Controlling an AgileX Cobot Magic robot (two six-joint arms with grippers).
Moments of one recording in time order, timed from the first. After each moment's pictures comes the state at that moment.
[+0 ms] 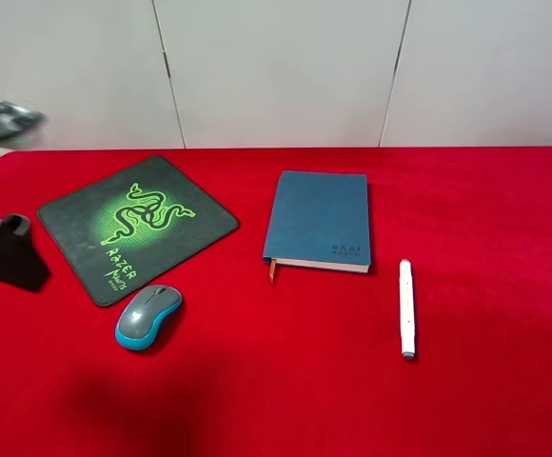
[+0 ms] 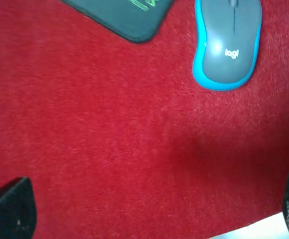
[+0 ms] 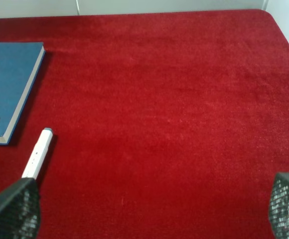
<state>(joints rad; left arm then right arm) -0.27 1.15 -0.79 -0.04 0.94 0.04 -0.07 -0.01 -0.49 0.01 1.02 0.01</state>
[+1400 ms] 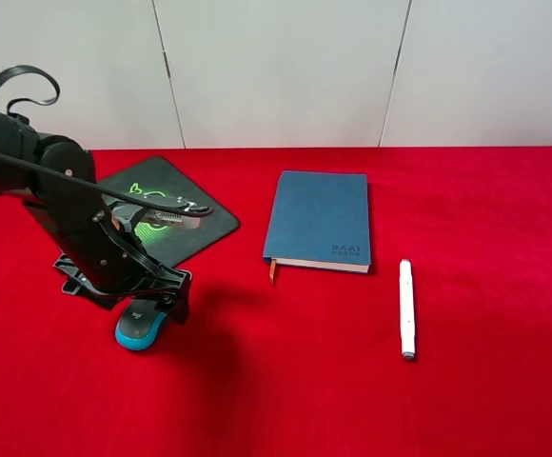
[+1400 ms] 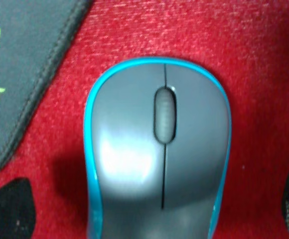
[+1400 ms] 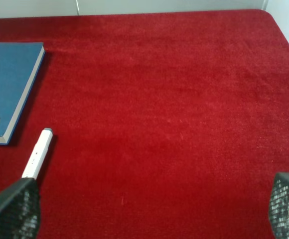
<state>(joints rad) -0.49 1.77 -0.79 -0.12 0.42 -0.11 -0.07 -0.01 -0.49 0.01 1.02 0.01</state>
